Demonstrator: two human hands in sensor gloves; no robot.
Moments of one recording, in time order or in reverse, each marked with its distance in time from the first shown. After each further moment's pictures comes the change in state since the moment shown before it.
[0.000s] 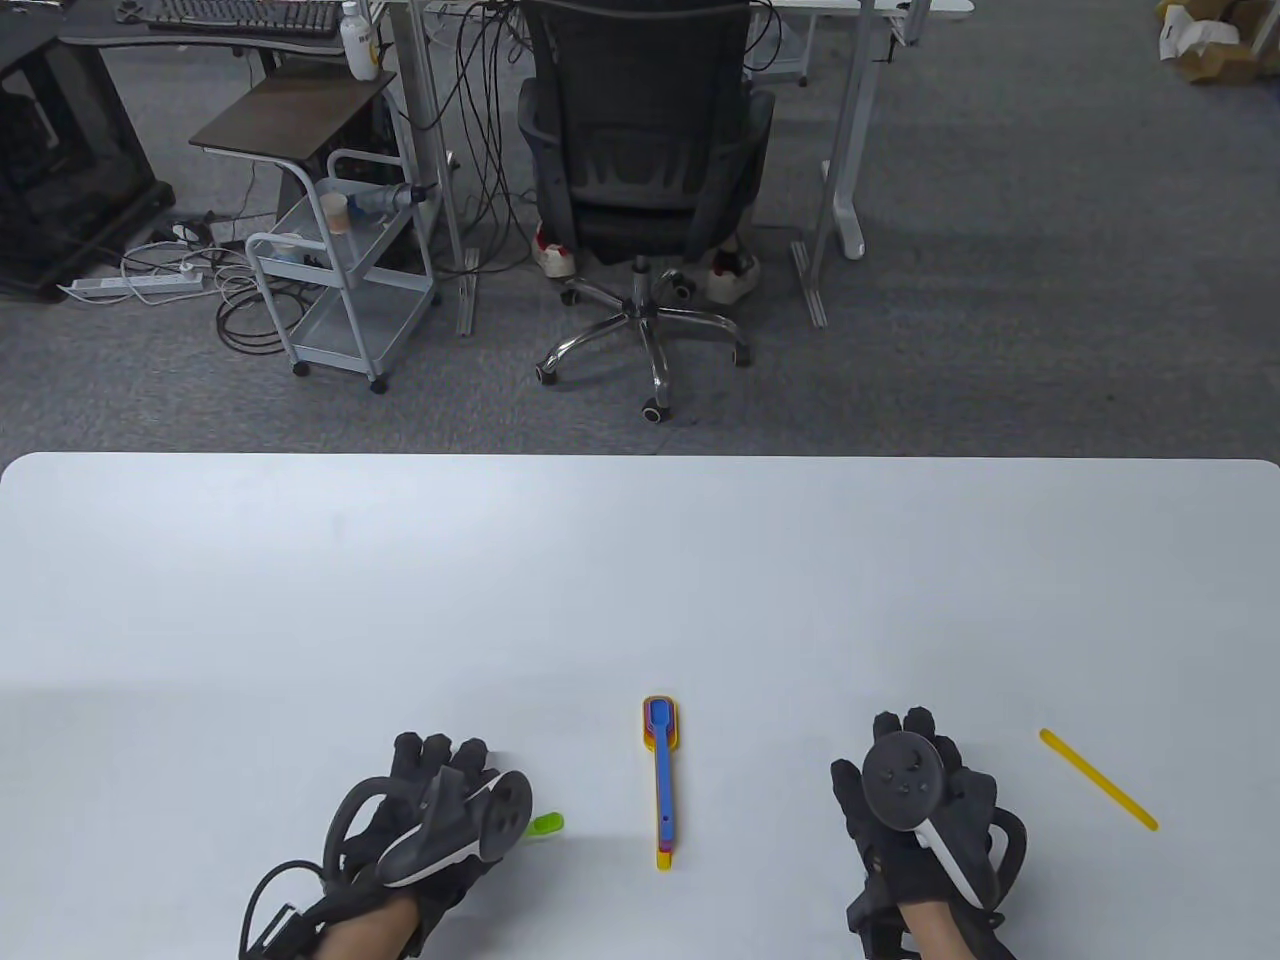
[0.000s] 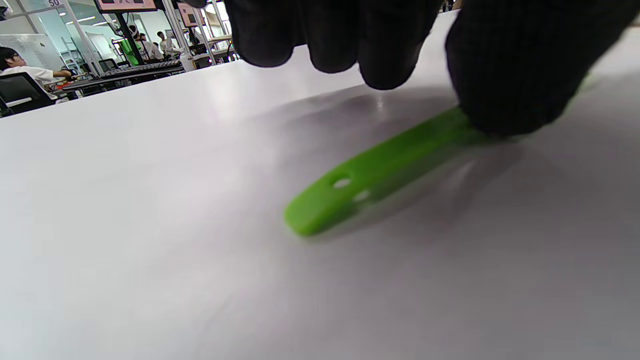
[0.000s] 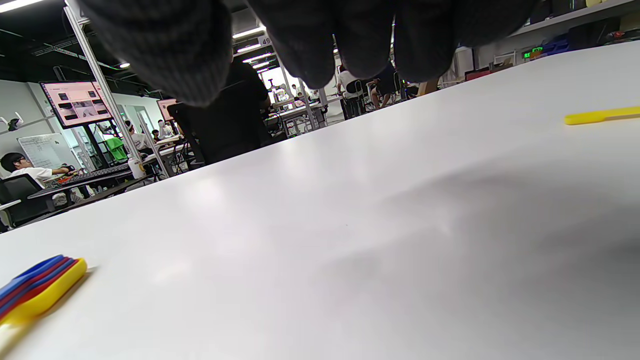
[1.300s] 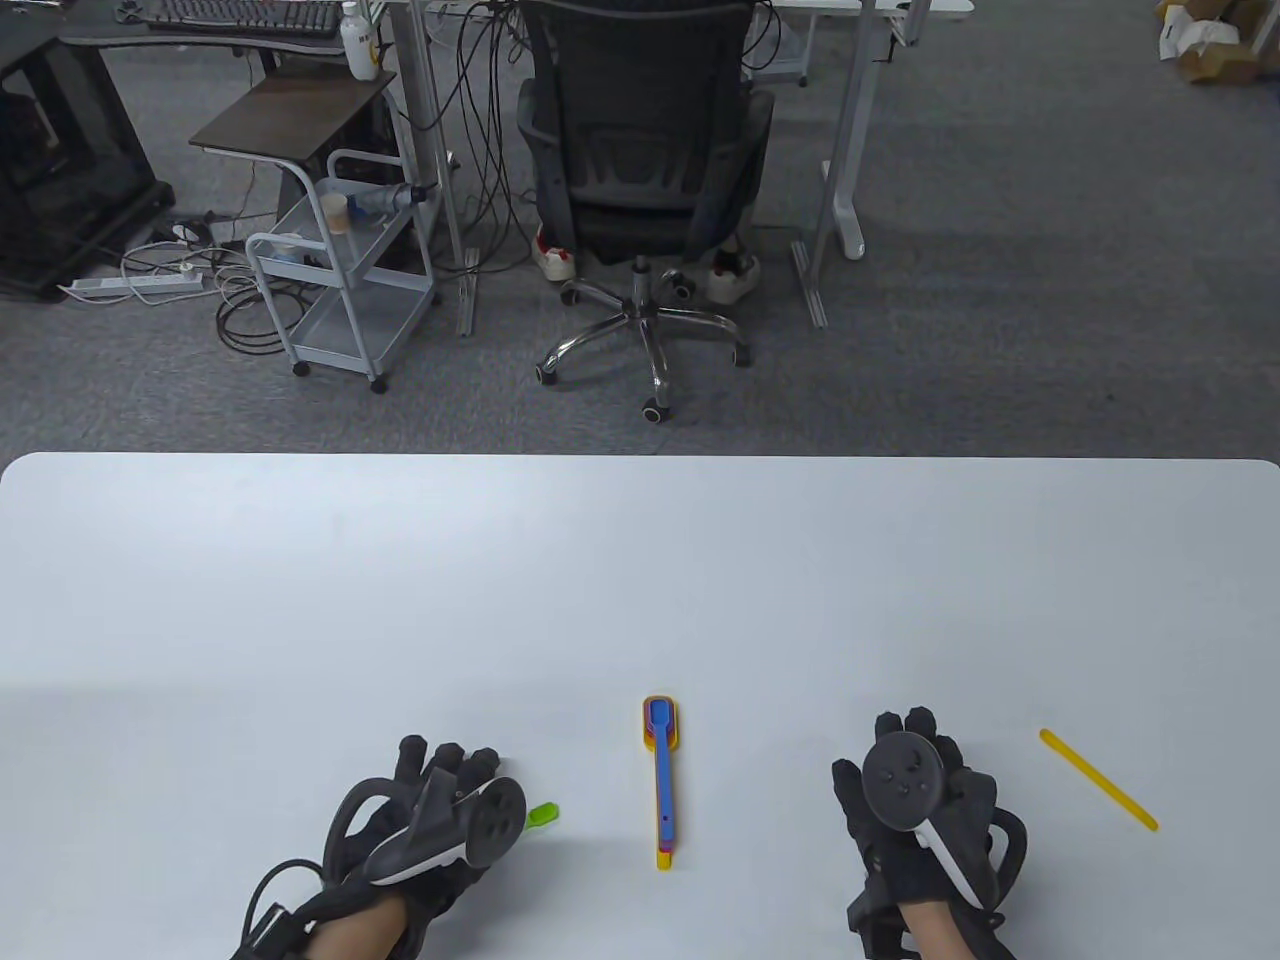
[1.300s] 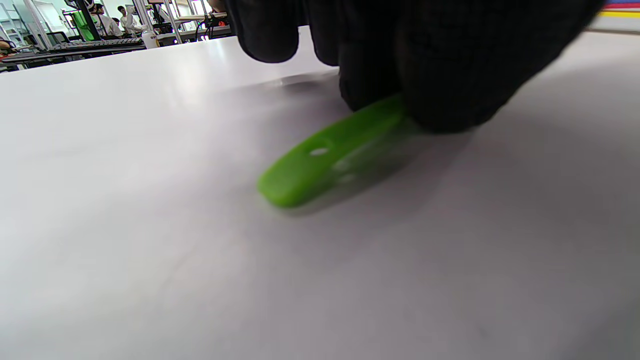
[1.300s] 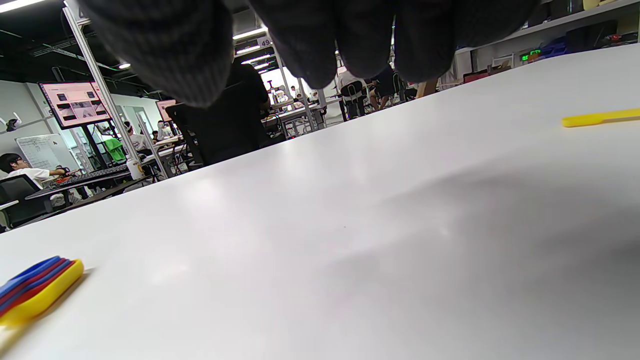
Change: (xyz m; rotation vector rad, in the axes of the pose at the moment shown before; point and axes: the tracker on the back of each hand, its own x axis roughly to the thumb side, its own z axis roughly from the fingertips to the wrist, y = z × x) left_hand -0.002 -0.008 -0.001 -0.028 -0.093 0.072; right_hand 0.000 0.001 -0.001 -0.005 0.003 0.005
